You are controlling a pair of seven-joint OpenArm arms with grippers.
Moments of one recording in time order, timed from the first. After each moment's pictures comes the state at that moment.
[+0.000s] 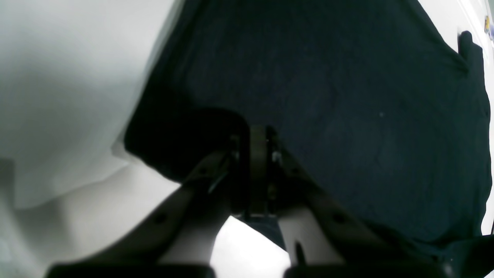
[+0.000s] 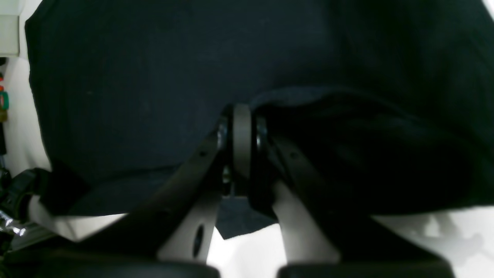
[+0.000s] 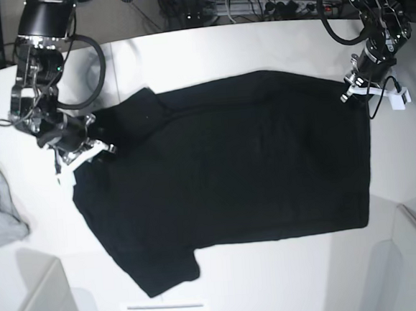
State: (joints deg) left arm 20.9 -13.8 -30.4 97.6 -49.5 -1.4 46.5; right arm -2.1 9.2 14.7 95.4 41.8 2.8 -65.4
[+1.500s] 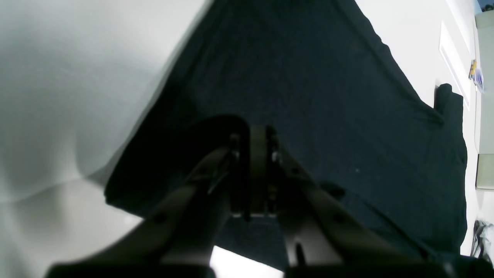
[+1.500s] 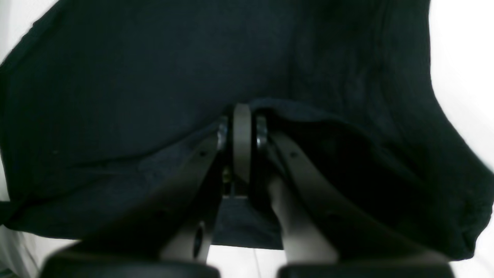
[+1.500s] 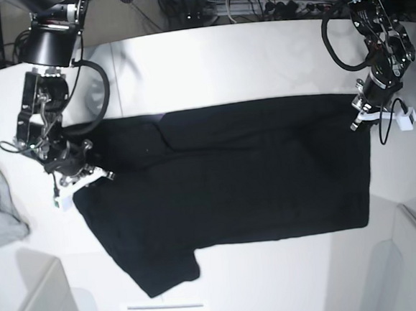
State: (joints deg) left arm 11.8 -14.2 -30.5 92.6 -49.6 3.9 46.0; right arm 6.5 7.8 14.9 85.8 30.8 2.9 -60.2
